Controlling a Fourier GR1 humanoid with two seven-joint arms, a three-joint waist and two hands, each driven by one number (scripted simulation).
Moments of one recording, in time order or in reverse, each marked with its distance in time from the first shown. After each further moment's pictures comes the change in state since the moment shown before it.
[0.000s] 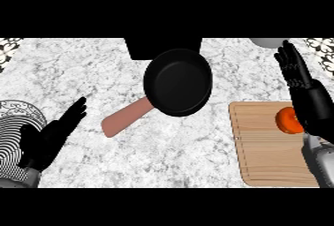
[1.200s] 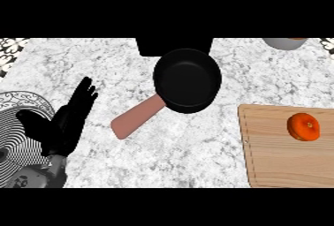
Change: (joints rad) left arm -0.095 -0.210 0.042 -0.080 -0.010 0.238 0.049; right arm 0.061 -0.658 -0.165 0.328 0.037 0.563 -0.629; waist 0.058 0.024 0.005
